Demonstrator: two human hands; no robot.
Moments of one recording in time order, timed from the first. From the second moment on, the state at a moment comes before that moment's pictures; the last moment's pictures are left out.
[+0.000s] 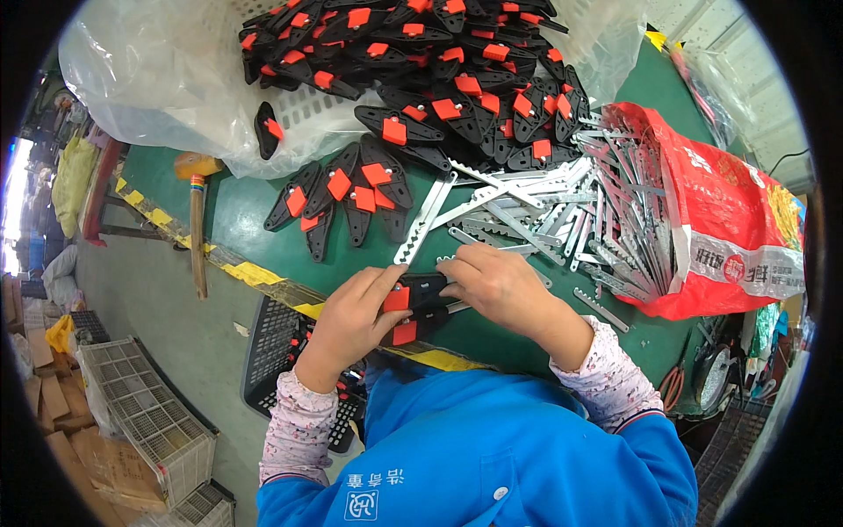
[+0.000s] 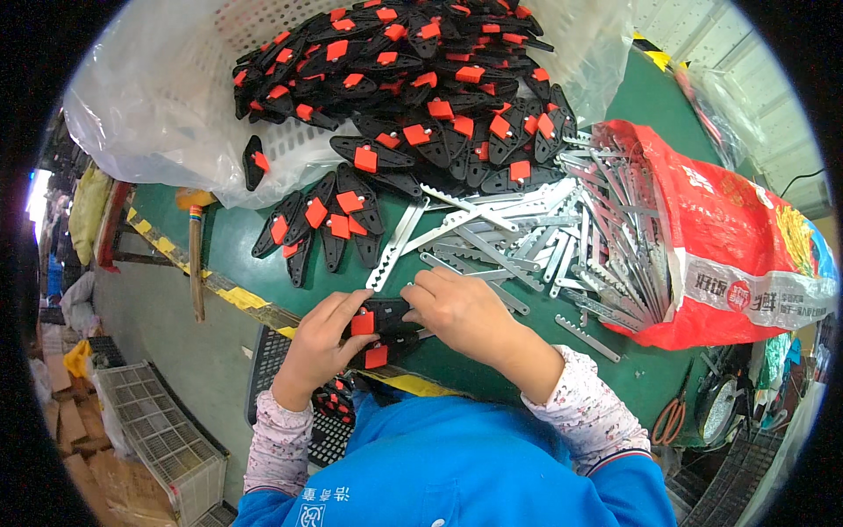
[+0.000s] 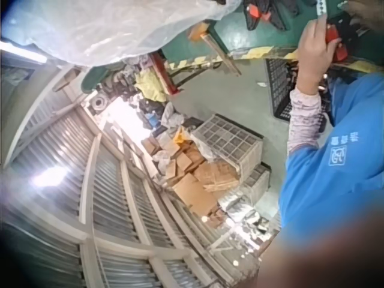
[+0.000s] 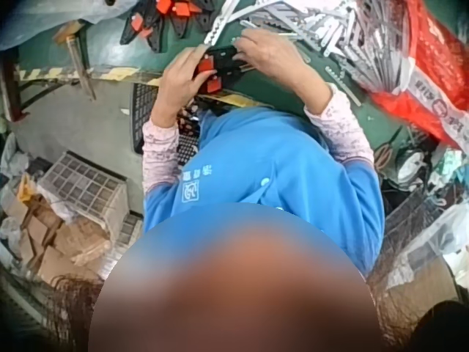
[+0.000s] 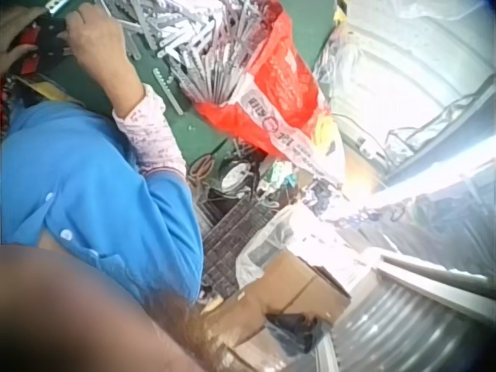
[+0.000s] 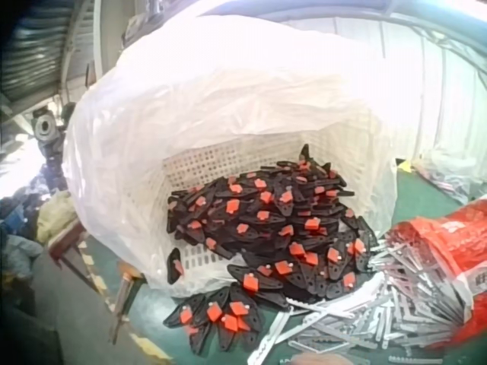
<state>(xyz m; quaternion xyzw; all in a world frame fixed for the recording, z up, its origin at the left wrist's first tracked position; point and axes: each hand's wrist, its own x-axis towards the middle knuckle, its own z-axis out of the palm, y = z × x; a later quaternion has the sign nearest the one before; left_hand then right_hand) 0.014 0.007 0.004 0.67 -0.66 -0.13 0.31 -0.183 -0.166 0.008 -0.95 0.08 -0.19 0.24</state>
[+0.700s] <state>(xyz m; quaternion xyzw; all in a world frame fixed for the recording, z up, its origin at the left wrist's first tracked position) 0.083 -0.005 -0.028 0.86 -0.44 0.07 0.26 -0.139 -0.168 -0.004 -0.92 0.03 -0.32 0.22</state>
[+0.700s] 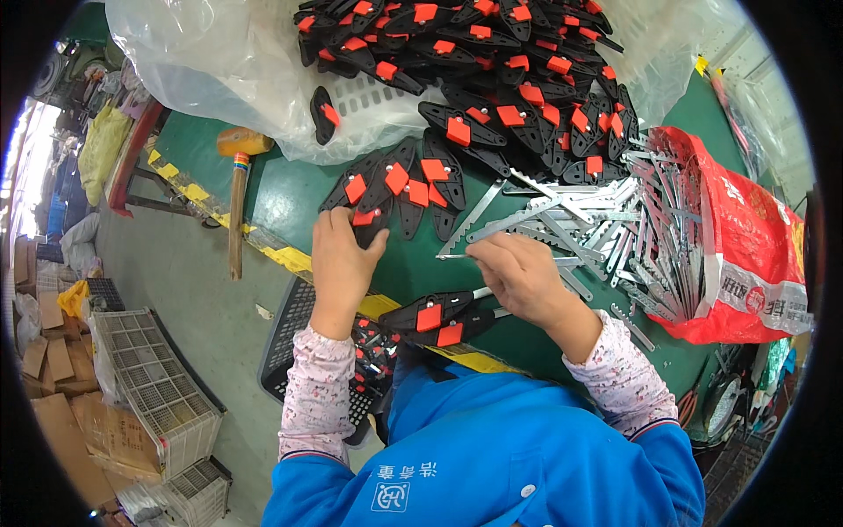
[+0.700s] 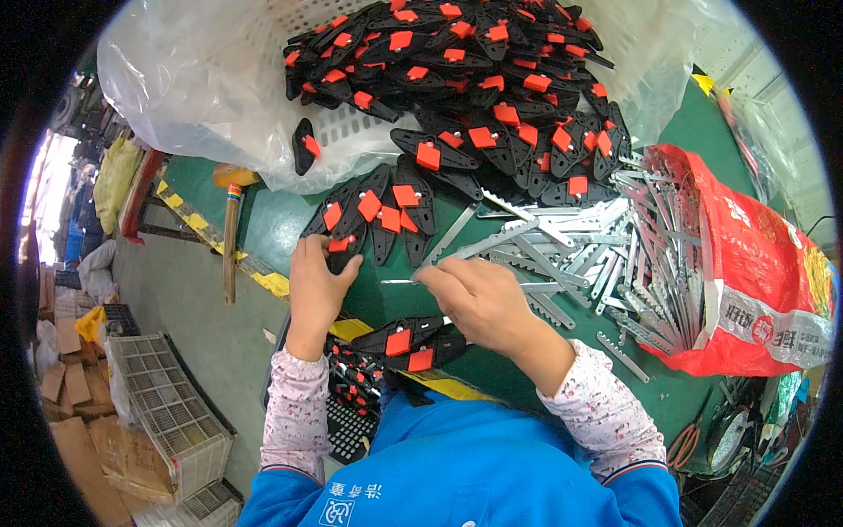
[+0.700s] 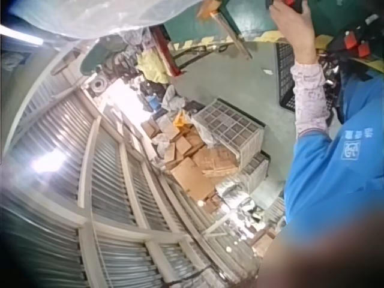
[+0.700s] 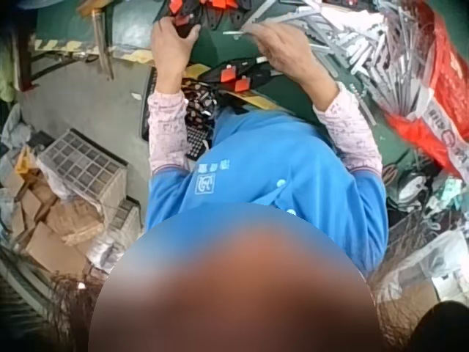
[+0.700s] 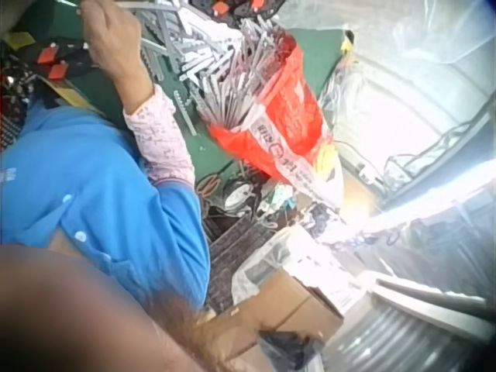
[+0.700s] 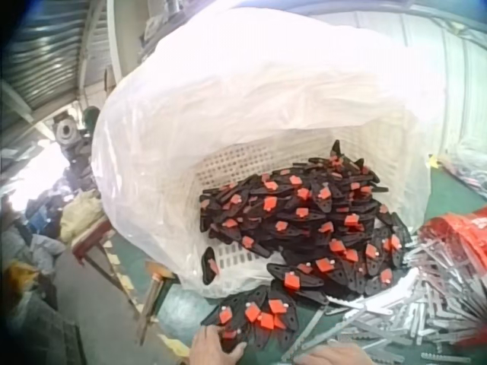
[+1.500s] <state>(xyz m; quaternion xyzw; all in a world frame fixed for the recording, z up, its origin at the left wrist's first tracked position) 0.043 0.042 0.008 0.80 -0.54 -0.03 0.26 -0.151 -0.156 0.006 -0.91 0.07 -0.32 0.25</state>
